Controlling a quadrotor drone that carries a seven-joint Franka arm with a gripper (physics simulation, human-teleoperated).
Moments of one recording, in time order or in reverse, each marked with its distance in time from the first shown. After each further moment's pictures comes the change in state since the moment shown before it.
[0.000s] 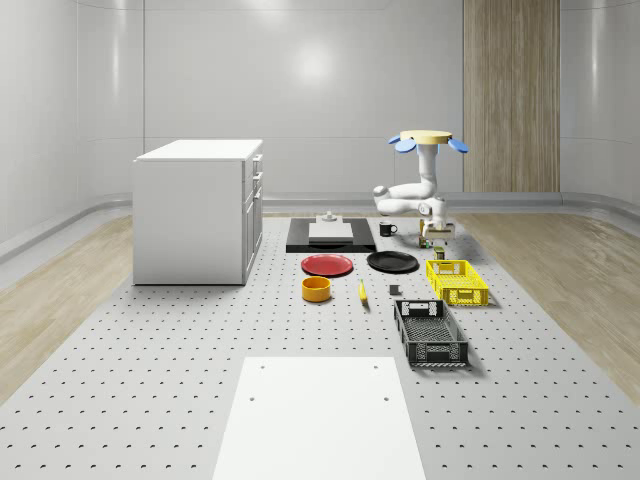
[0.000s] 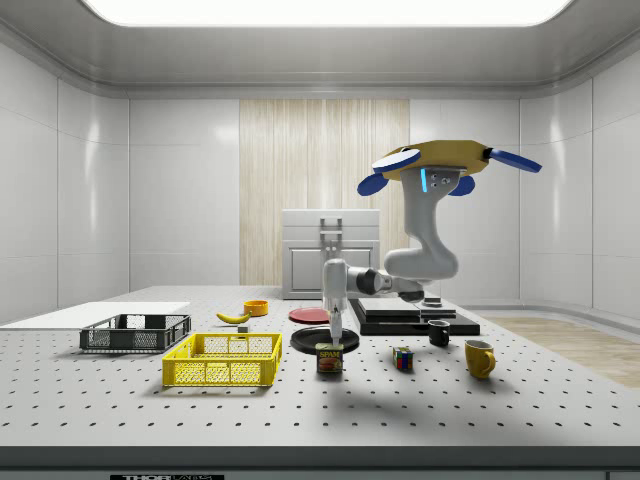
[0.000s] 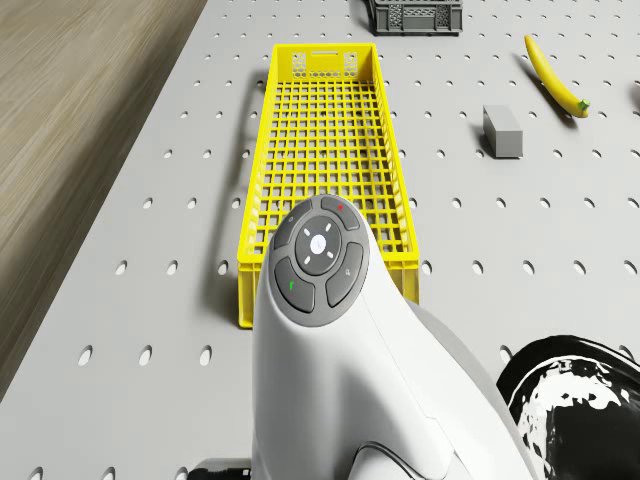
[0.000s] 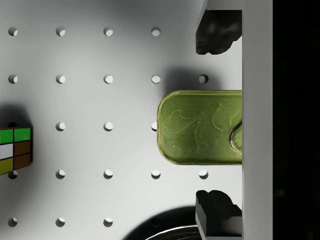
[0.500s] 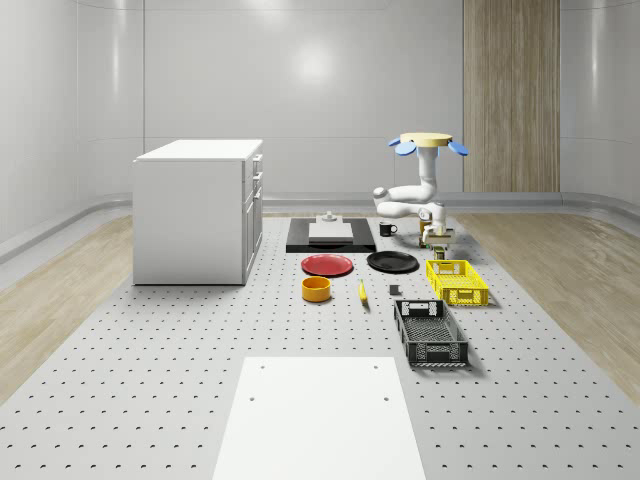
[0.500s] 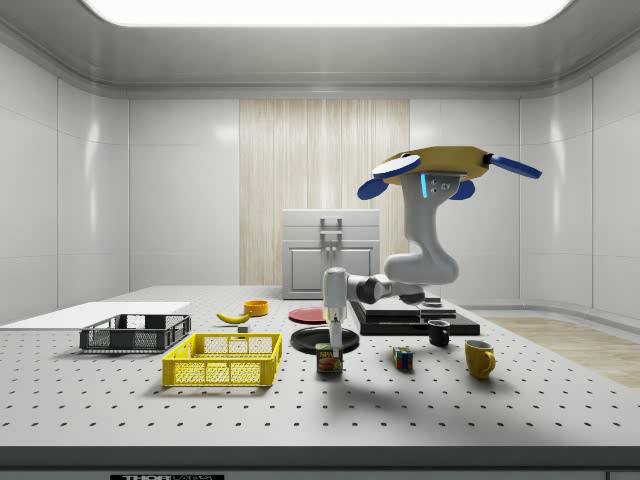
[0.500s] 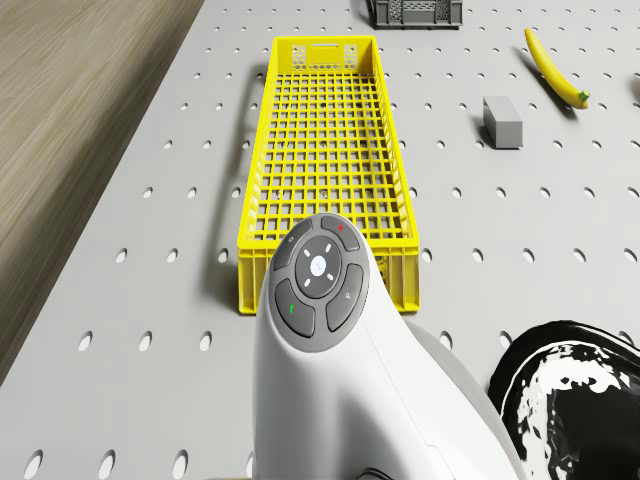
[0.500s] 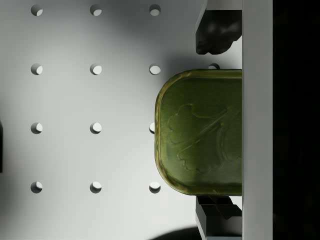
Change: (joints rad) arm -0.007 -0.031 -0.036 0.011 -0.027 0.043 0.002
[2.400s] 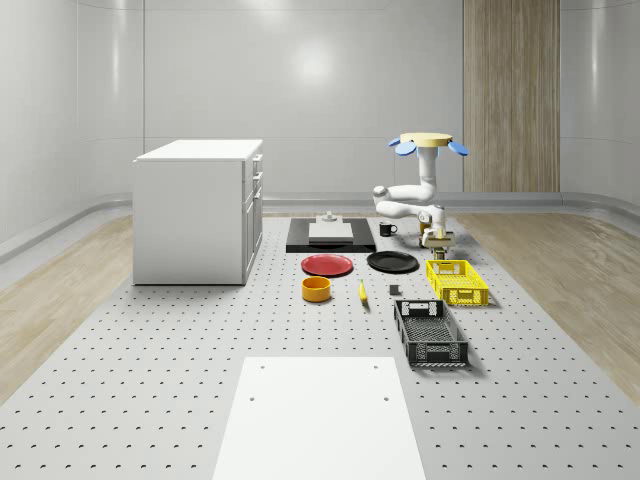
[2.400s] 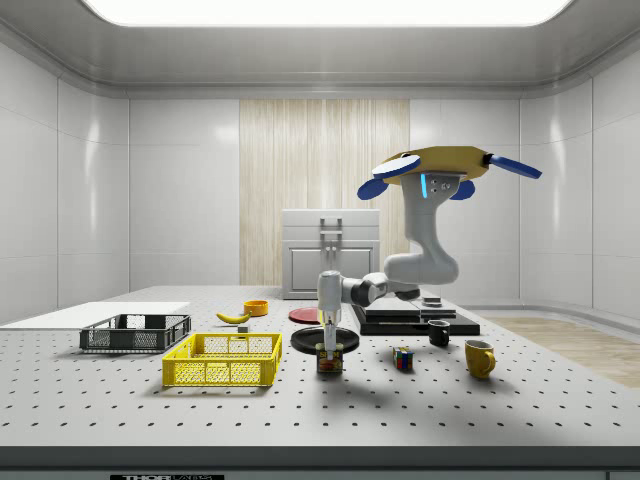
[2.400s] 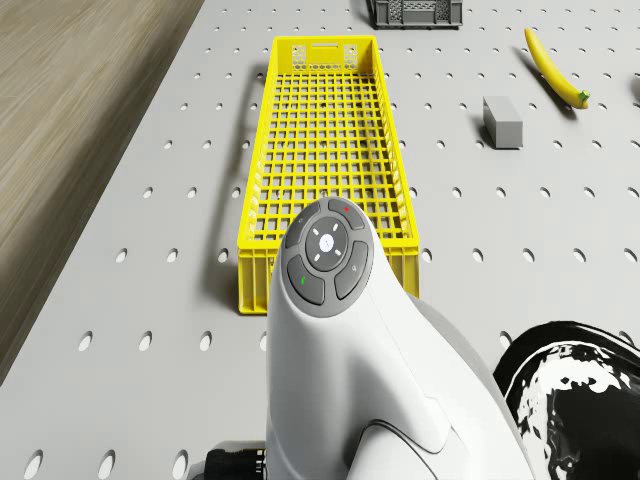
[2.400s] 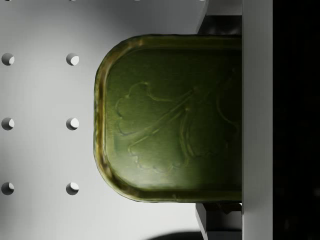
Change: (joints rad) arm -0.075 -0.052 0.007 0.073 0.017 0.074 0.007
